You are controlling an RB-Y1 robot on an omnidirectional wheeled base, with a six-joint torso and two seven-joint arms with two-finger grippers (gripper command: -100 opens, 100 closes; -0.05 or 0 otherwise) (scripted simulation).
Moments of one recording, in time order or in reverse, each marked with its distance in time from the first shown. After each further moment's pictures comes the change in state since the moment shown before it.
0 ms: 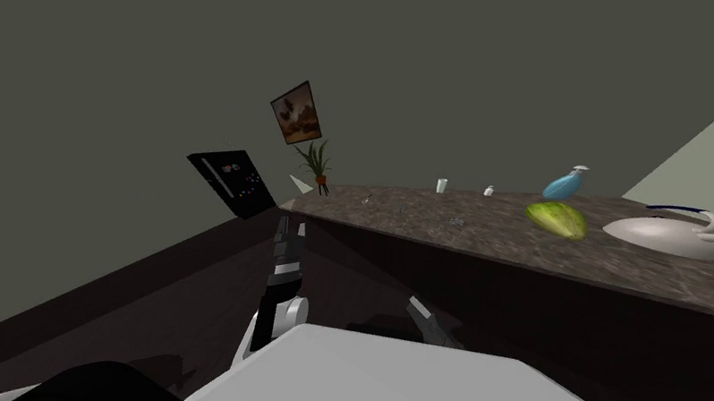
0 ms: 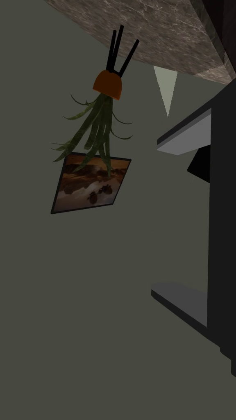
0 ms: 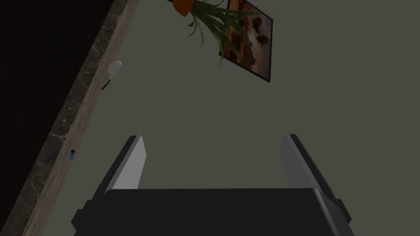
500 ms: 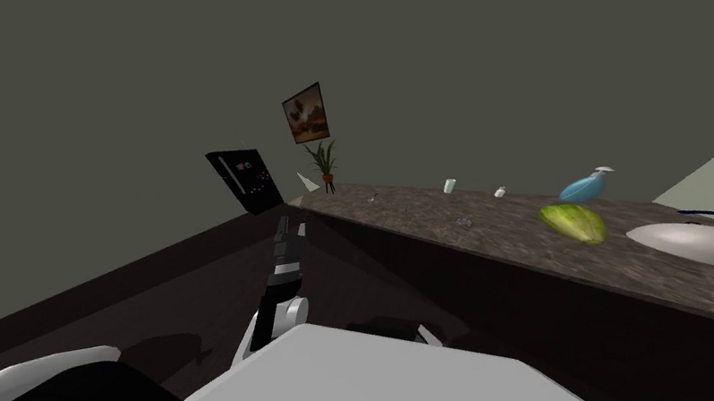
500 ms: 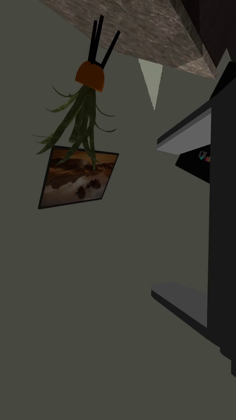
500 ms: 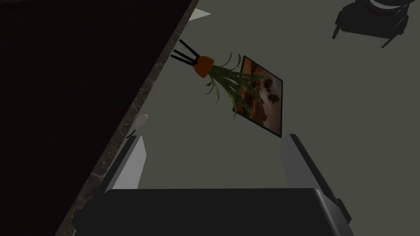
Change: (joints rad) left arm 0.000 0.000 0.000 0.000 0.000 0.000 0.000; right arm 0.021 -0.125 0.046 0.096 0.043 -0.022 -0.001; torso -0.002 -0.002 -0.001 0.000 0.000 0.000
